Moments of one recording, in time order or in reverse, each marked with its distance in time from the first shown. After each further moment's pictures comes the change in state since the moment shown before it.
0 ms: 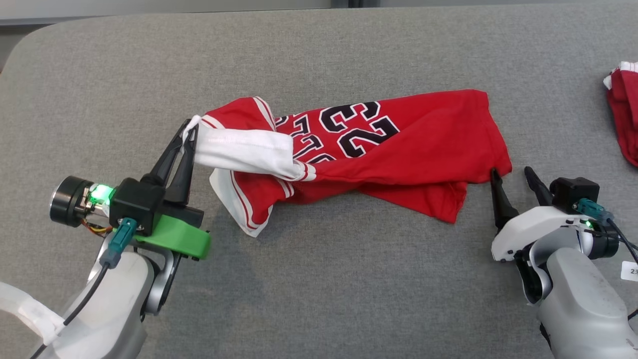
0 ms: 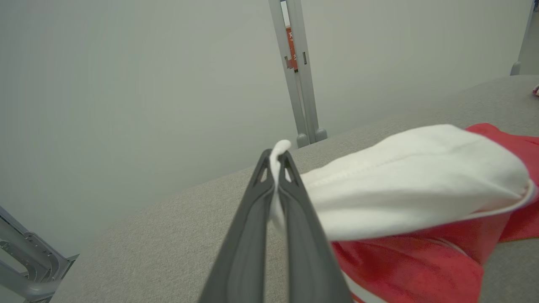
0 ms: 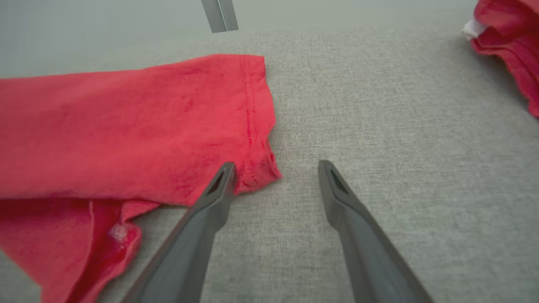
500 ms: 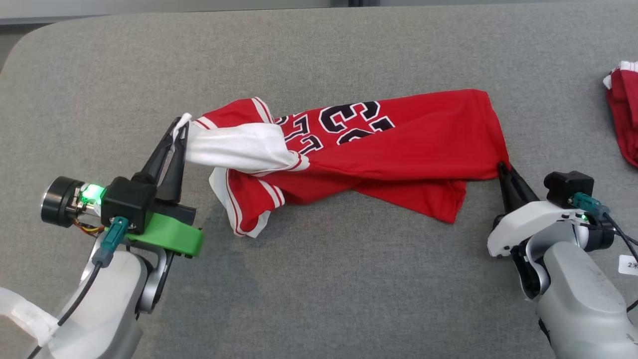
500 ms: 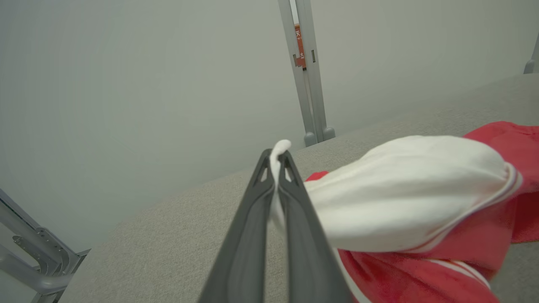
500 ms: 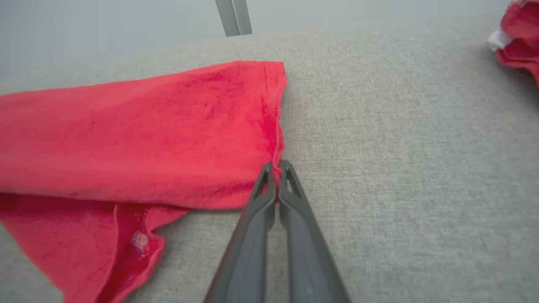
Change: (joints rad) left arm 0.013 -0.014 0.049 0.014 0.027 -0.019 0.000; right arm -0.023 -0.012 0.064 0.012 0.037 0.000 -0.002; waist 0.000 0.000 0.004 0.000
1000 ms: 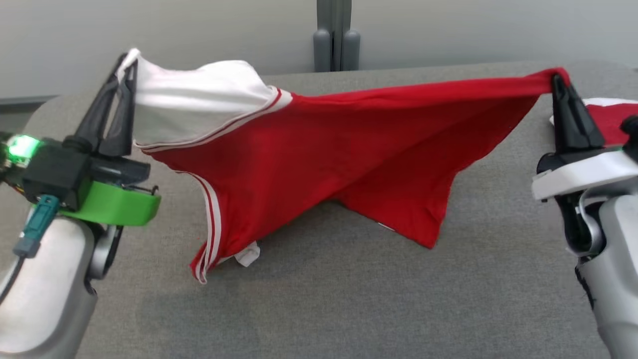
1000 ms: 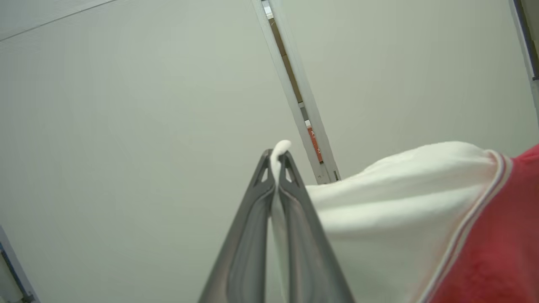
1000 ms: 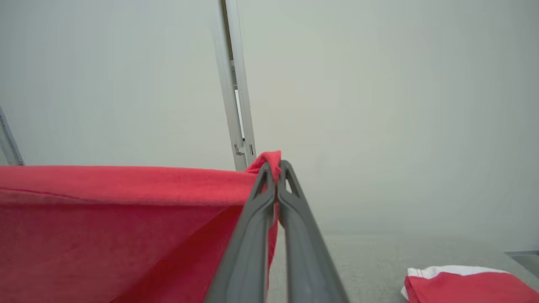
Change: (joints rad) left arm -0.043 0.060 0.138 -0.156 0.045 -0.048 0.000; right arm 0.031 -0.100 -0.054 -0.444 0.076 0.000 0.000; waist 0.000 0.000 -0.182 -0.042
